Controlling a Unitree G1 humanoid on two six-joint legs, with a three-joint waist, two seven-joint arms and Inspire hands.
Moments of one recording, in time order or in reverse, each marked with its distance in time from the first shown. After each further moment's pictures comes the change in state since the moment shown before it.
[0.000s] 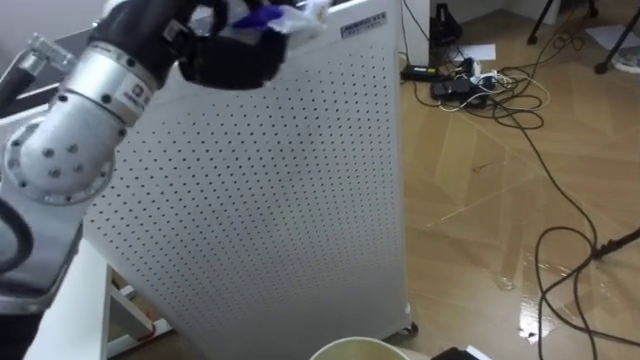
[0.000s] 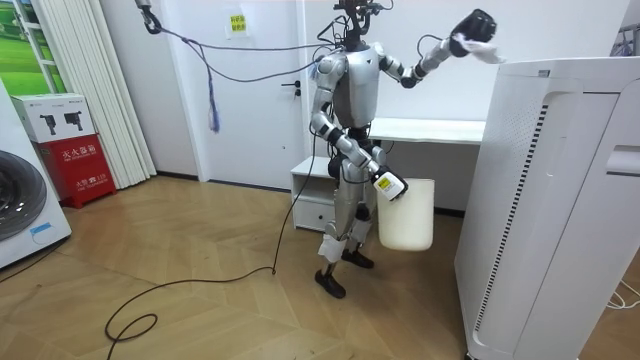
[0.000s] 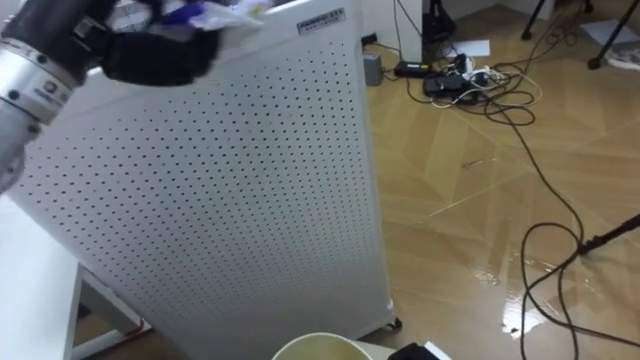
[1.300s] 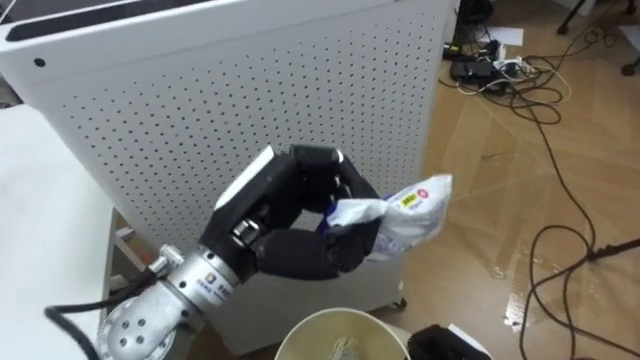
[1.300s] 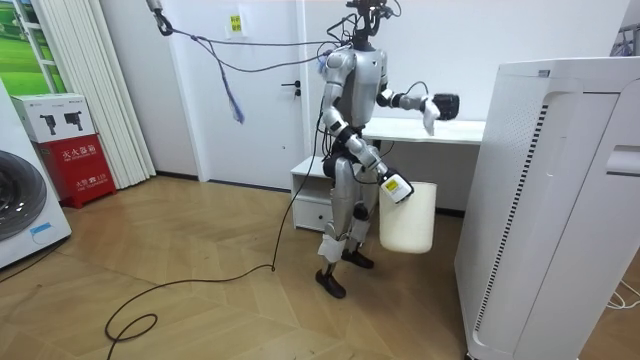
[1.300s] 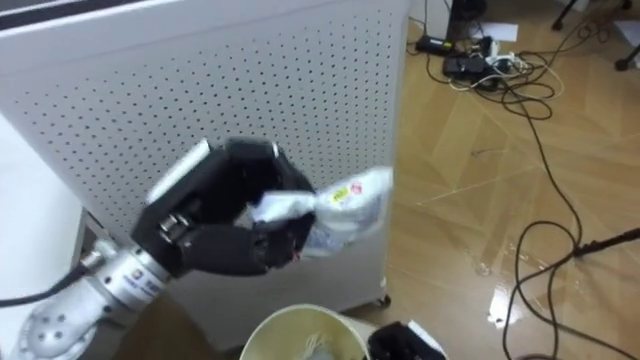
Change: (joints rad) left arm 0.456 -0.238 -0.122 0.176 -0.340 -0.093 -0.178; right arm -0.194 0.066 0.038 0.250 0.068 -0.088 -0.040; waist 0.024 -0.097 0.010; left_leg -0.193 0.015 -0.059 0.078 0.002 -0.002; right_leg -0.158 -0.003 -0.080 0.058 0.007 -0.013
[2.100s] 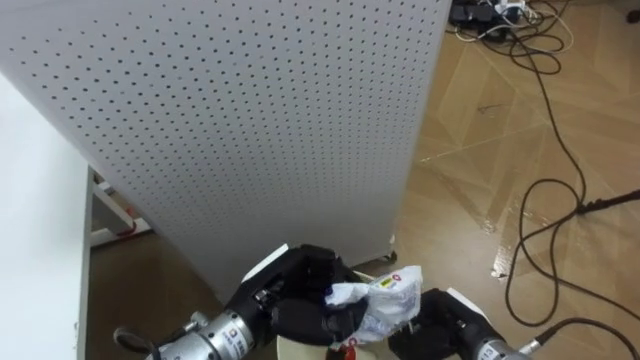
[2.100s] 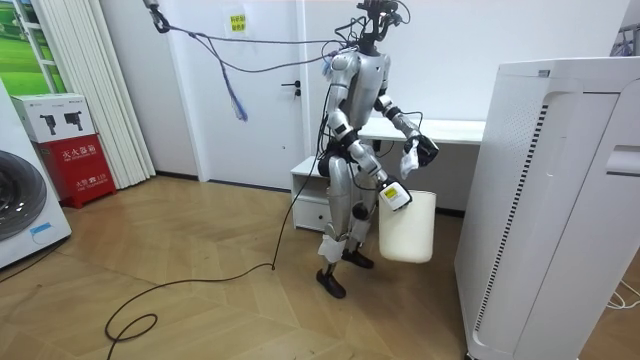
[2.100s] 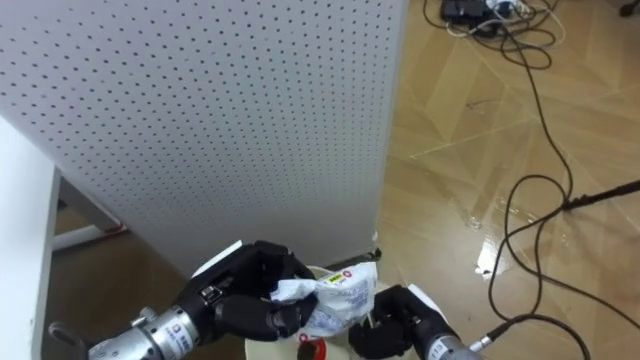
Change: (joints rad) left arm 0.006 -0.058 -0.078 0.406 -0.001 -0.006 -0.132; right arm -0.126 -0.002 0.000 0.116 0.001 -0.056 -0.013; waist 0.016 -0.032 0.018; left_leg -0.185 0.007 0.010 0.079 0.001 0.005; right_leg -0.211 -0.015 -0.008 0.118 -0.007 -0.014
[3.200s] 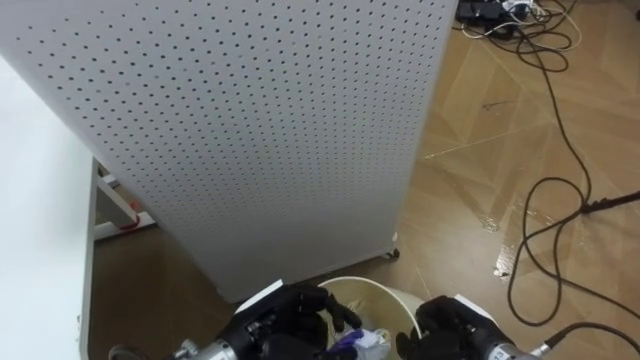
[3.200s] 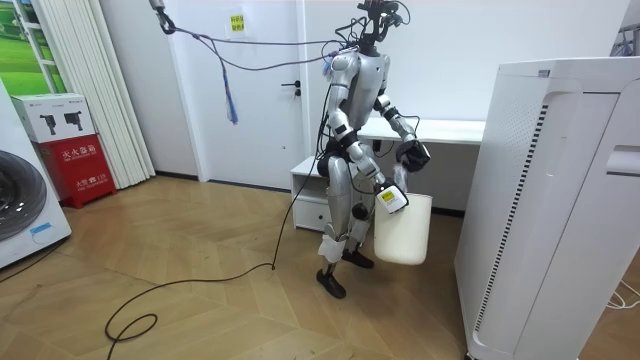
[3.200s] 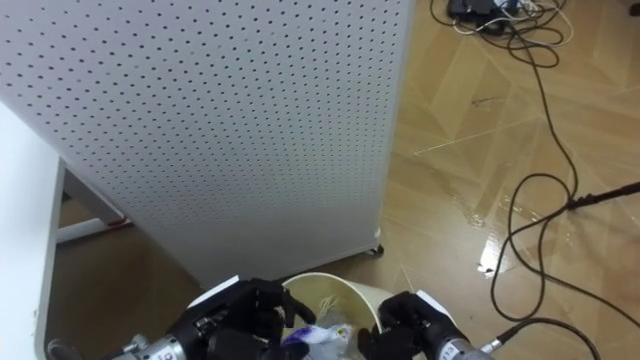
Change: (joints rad) left arm 0.038 0.028 0.002 0.072 0.039 -0.001 -0.052; right arm -0.024 -0.026 -0.001 0.071 0.034 -0.008 0.059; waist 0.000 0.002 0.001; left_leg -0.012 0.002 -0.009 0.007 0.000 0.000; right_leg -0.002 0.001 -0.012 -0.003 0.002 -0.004
